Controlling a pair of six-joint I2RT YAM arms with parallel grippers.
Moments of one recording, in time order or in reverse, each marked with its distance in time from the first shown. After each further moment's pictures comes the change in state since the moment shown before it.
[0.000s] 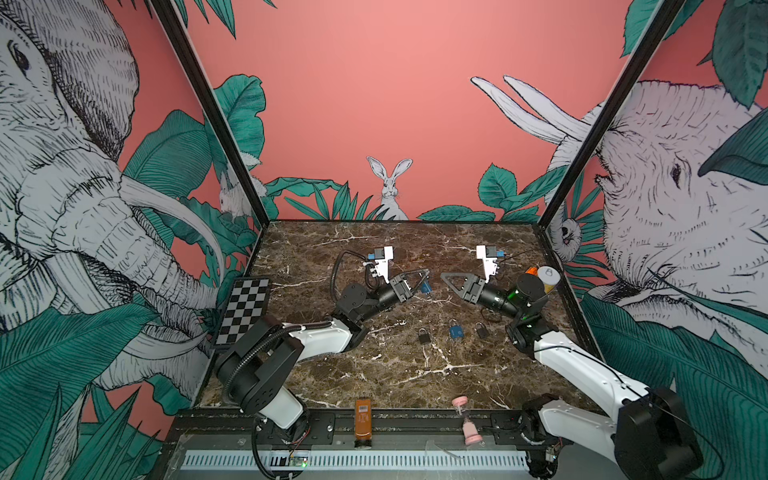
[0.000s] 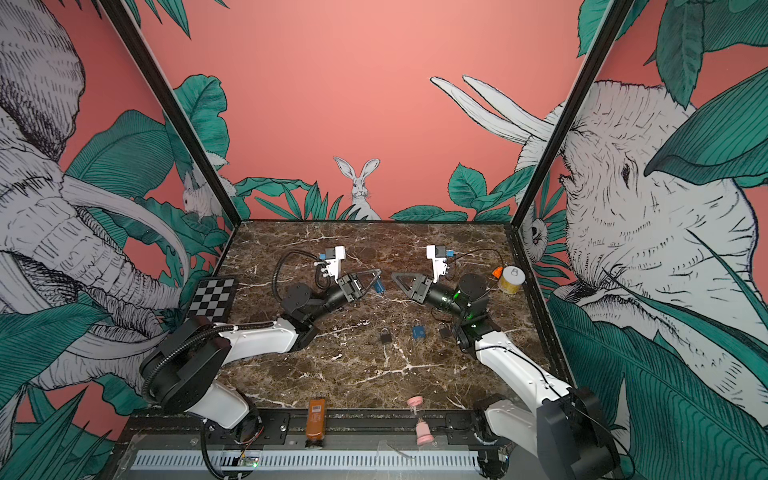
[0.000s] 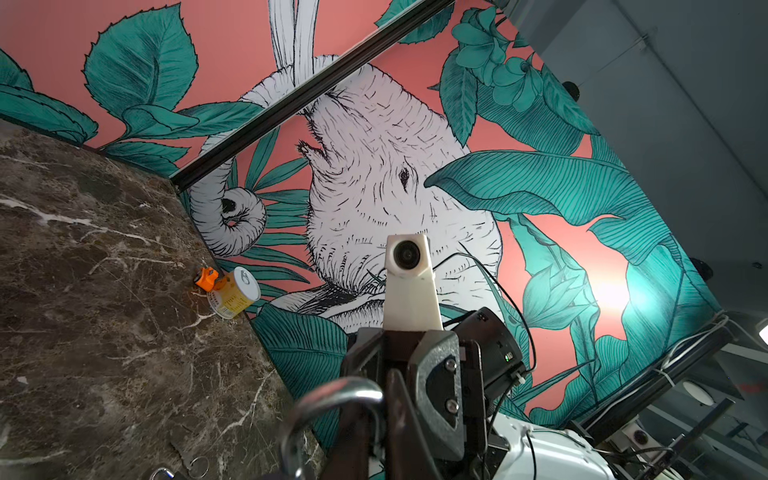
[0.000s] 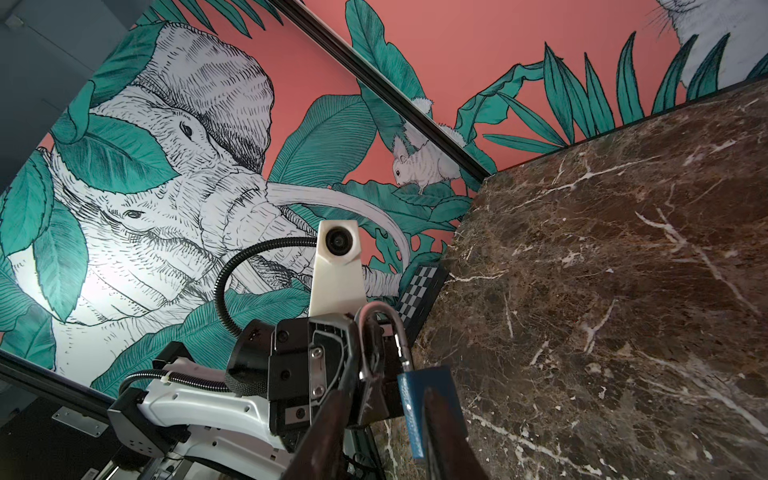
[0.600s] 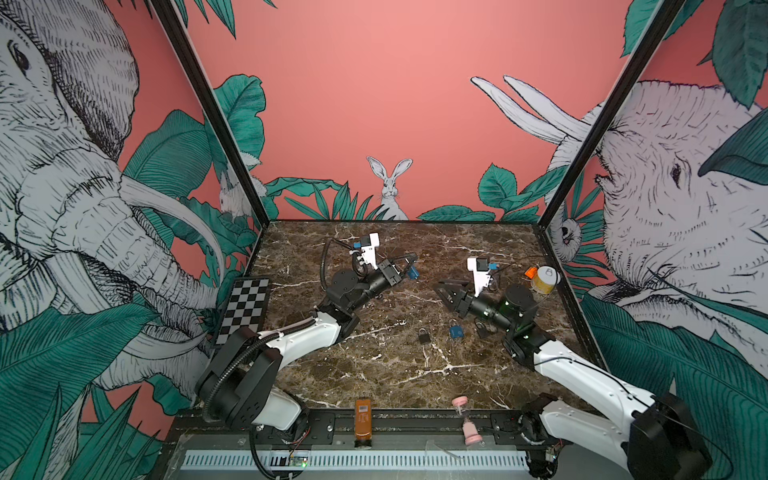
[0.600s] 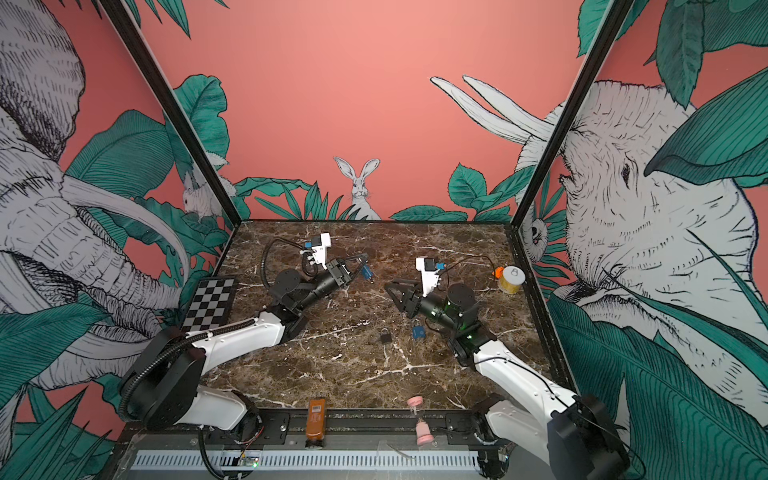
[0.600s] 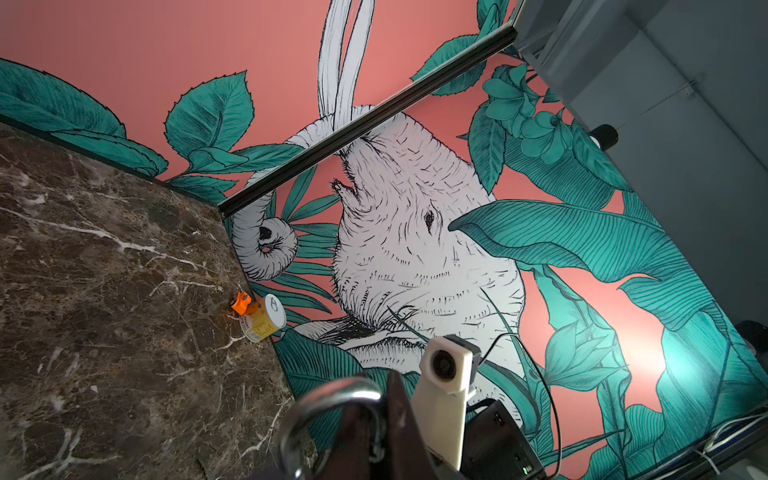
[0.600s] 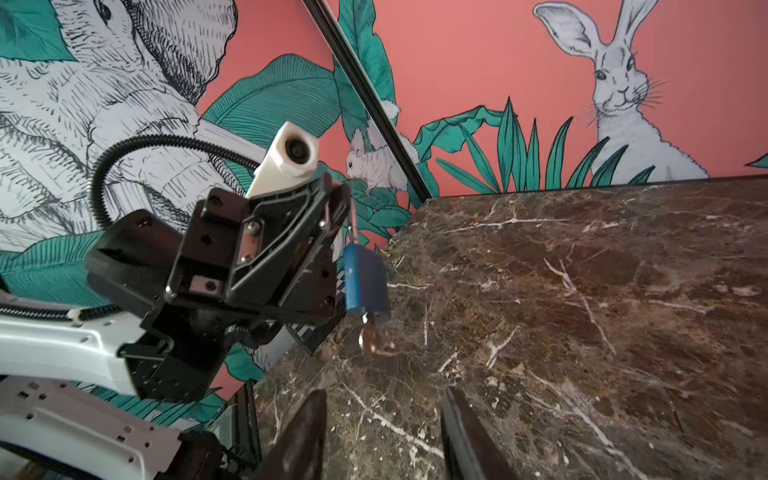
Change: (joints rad) left arm 0.089 -0.121 0.061 -0.252 -0.036 -0.040; right arm 0.135 -0.032 -0.028 -0.102 0.248 -0.432
